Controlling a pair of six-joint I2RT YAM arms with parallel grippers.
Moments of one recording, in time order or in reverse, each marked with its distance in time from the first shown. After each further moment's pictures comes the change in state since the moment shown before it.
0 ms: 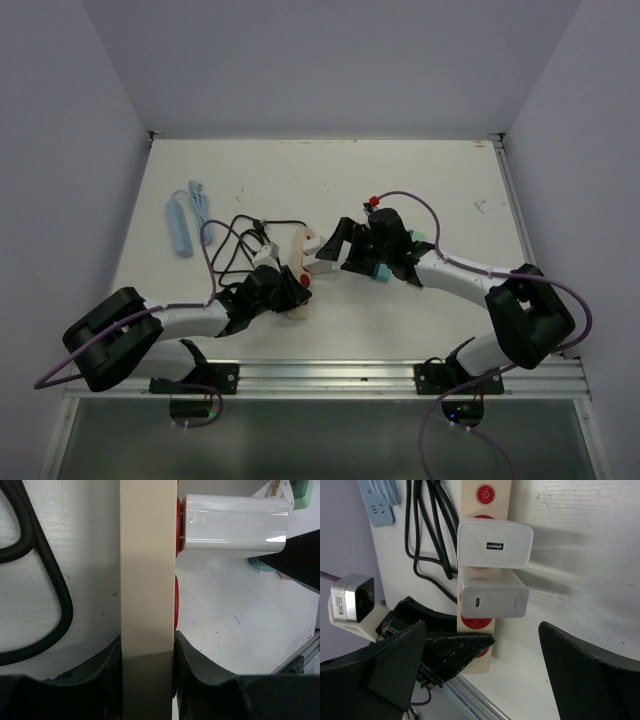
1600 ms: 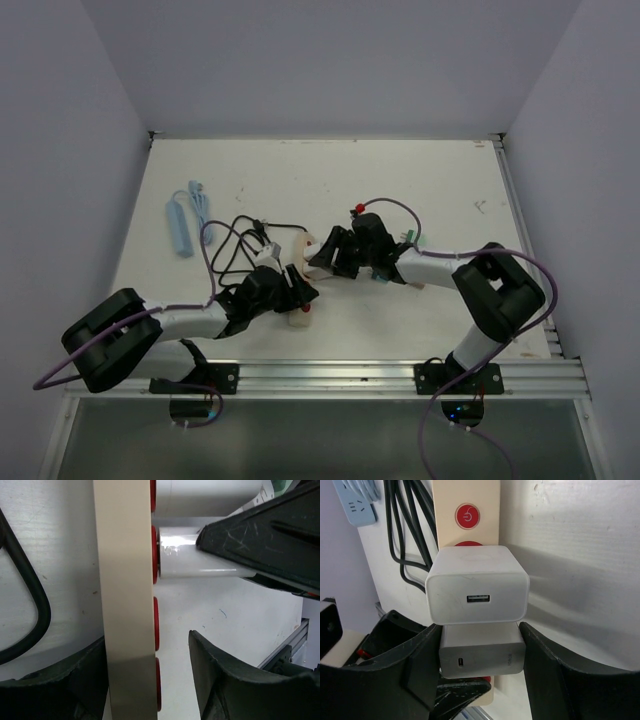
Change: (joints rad) left arm -0.002 -0.012 -0.020 0.060 0.035 0.004; right arm 0.058 0.213 0.045 0.127 0.008 0.070
